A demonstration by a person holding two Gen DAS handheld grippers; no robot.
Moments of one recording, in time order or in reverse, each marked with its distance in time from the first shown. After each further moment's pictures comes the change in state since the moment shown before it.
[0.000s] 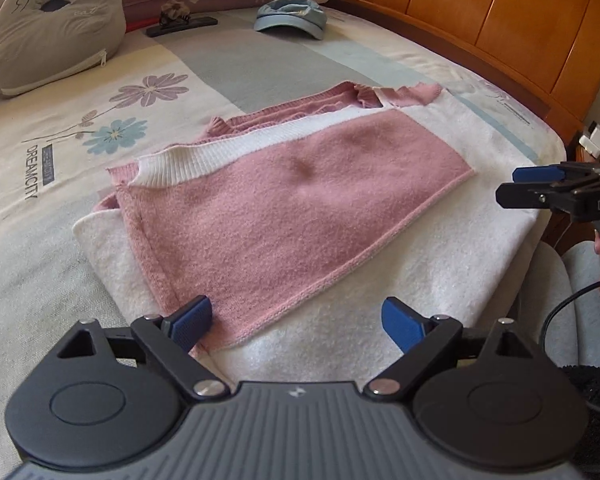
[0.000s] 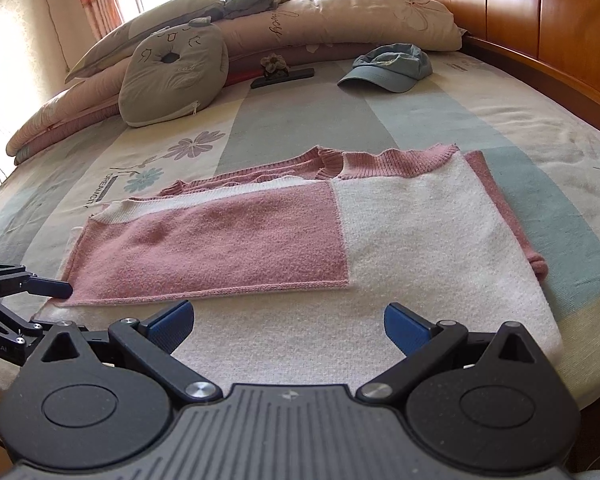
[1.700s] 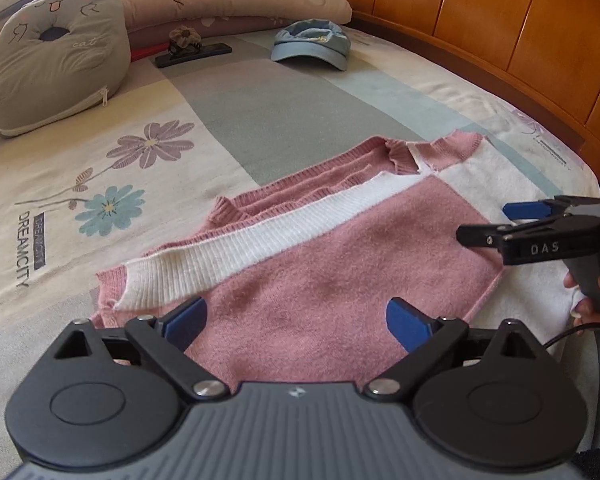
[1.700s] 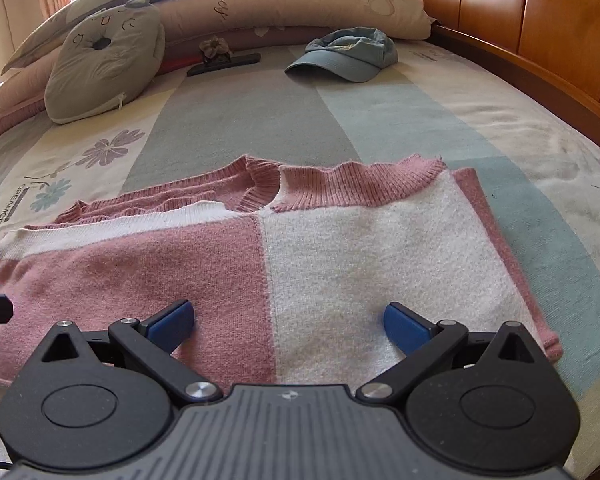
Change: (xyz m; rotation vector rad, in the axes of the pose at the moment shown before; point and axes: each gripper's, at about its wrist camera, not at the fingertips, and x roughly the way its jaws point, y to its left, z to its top) left arm 0.049 -0.001 0.055 -0.031 0.000 0.082; right arm 0.078 -0.031 0.040 0.032 0.018 -0.162
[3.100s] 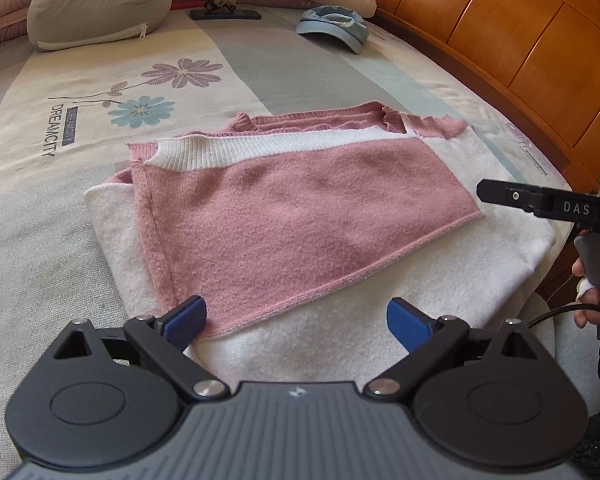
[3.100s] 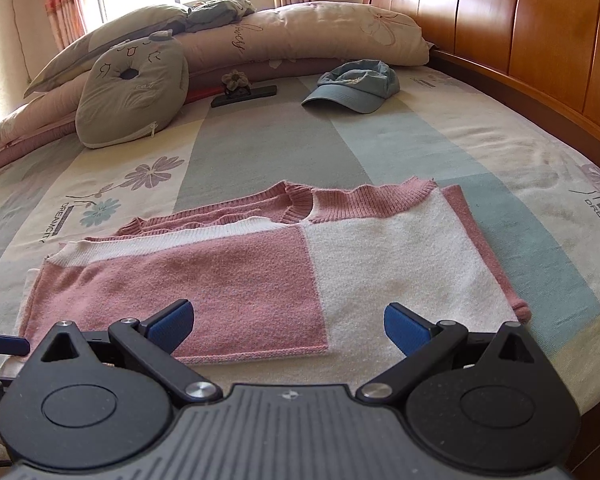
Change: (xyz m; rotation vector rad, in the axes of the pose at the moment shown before) left arm -0.055 0.008 -0.061 -0.174 0.000 -0.084; right arm -0.073 0.025 -0.017 0.018 -0.058 0.026
